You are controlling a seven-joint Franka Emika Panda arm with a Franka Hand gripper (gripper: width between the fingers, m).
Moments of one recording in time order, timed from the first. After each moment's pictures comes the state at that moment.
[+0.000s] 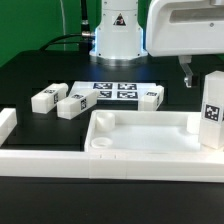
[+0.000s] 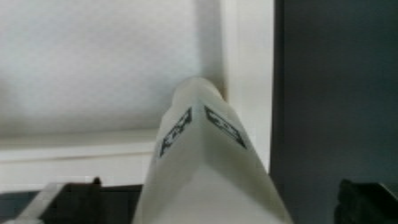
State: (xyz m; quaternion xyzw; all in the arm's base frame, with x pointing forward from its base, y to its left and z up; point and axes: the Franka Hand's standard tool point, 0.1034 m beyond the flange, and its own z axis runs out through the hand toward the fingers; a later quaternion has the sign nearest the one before) arm 0.636 0.105 0.122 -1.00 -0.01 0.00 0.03
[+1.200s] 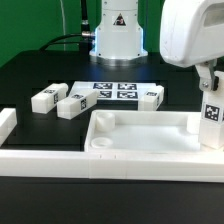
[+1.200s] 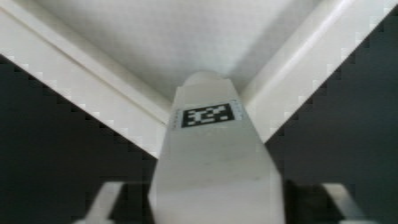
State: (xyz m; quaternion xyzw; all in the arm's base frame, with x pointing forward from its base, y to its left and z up) arm 0.637 0.102 0.121 -0.95 -0.31 0.00 0.02
